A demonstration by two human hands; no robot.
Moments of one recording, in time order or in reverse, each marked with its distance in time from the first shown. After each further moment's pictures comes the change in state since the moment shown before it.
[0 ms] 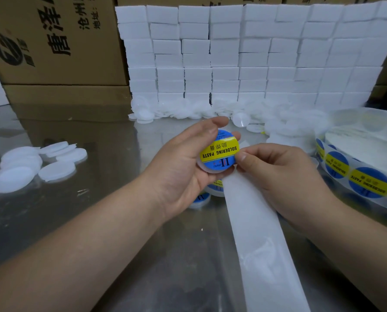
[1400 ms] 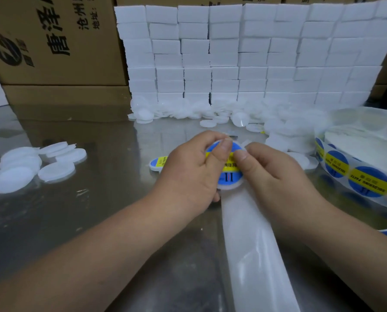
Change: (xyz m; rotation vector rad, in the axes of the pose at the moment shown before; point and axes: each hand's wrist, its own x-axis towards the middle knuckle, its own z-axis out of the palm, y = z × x) left_hand -0.014 -0.007 0.011 0.746 0.203 0.240; right_hand -0.003 0.004 0.001 -0.343 0.006 -0.152
